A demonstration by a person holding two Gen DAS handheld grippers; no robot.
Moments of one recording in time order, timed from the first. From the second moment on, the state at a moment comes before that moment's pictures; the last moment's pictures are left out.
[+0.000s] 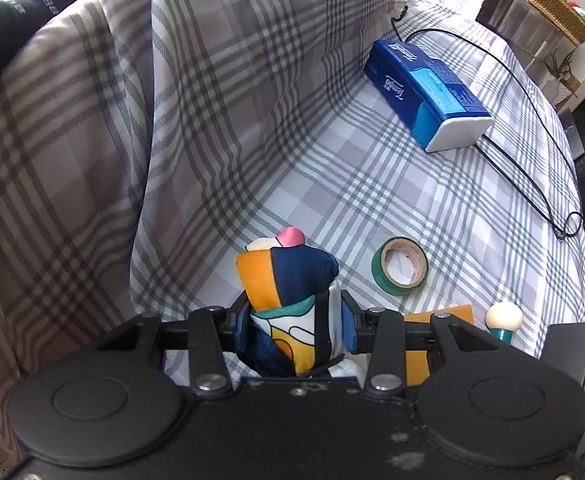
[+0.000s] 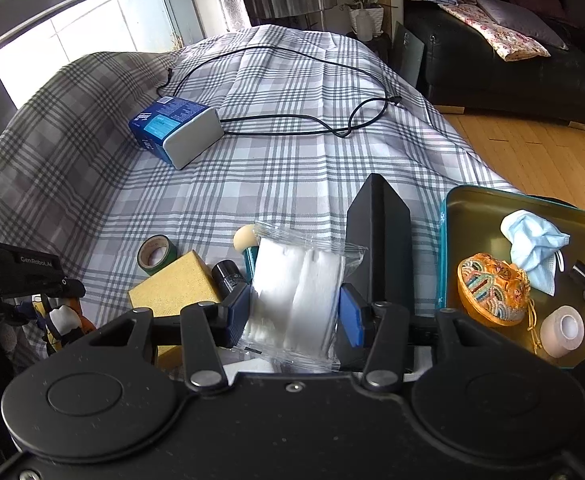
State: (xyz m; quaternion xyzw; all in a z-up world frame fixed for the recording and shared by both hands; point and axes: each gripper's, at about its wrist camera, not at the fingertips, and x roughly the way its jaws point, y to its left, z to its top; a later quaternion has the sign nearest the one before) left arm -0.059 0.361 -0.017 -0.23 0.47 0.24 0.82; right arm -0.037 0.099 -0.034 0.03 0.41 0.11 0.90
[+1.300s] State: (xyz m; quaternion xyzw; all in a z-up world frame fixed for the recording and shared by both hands) left arm -0.010 0.120 0.060 -0.05 0.47 -0.01 0.88; right arm -0.050 -0.133 -0.024 0.21 0.33 -0.17 0.90
